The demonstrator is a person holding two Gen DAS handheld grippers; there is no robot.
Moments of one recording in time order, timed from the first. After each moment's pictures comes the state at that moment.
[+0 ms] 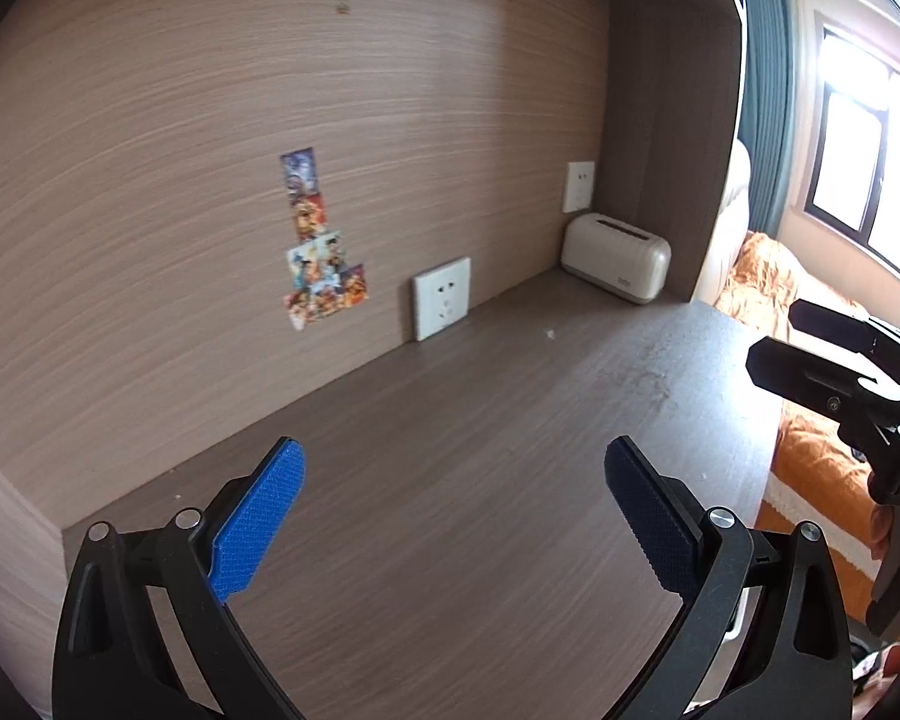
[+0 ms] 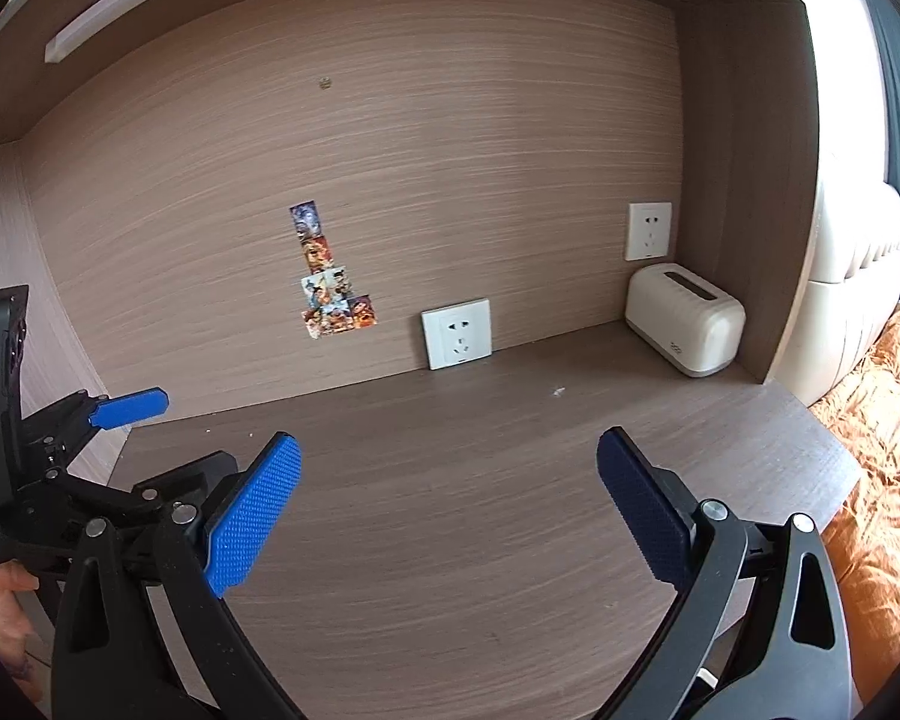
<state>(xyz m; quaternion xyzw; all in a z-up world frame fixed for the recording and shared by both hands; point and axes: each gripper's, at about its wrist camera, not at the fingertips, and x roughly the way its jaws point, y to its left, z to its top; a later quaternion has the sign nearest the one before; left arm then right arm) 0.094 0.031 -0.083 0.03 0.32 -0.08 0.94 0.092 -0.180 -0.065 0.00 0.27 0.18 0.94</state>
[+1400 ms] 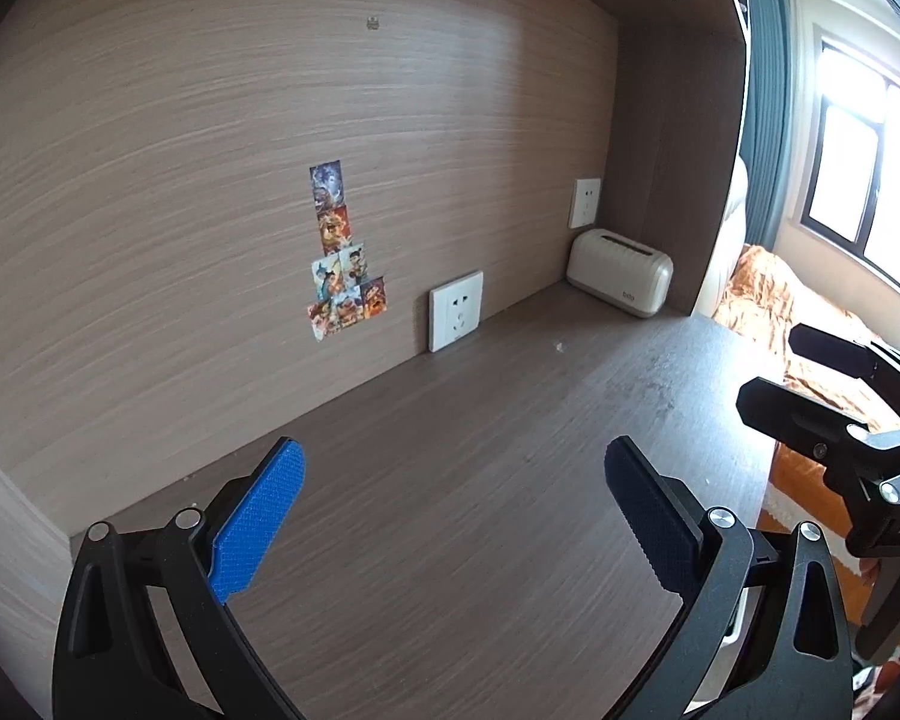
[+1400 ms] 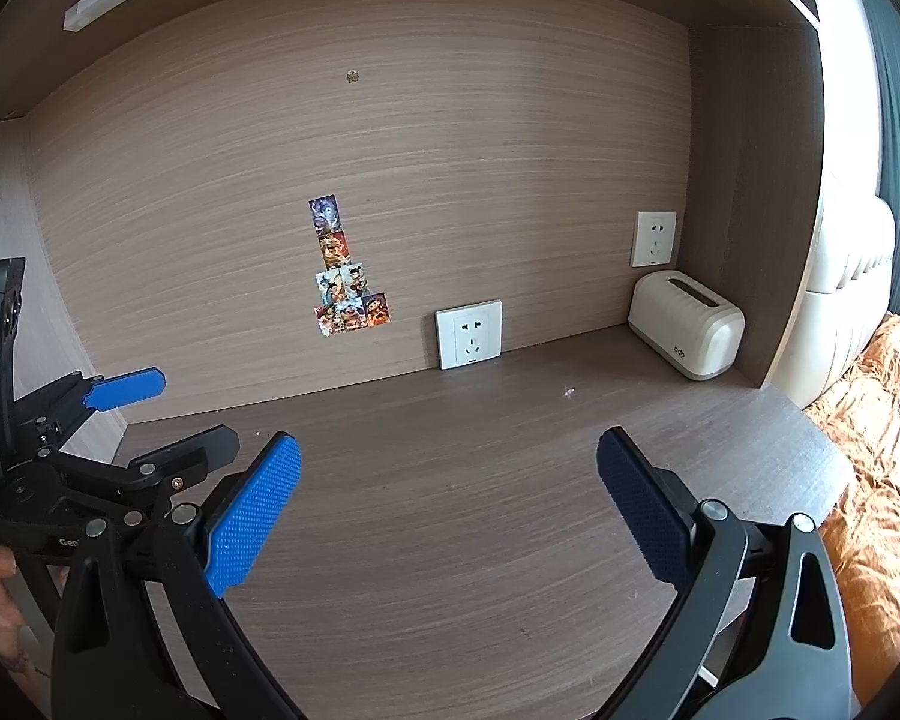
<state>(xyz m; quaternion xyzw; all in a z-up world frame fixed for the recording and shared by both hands) 0.085 0.047 -0.075 0.02 0.31 -0.08 0.95 0.074 -0.154 -0.061 -0.02 0.27 0.17 0.95</state>
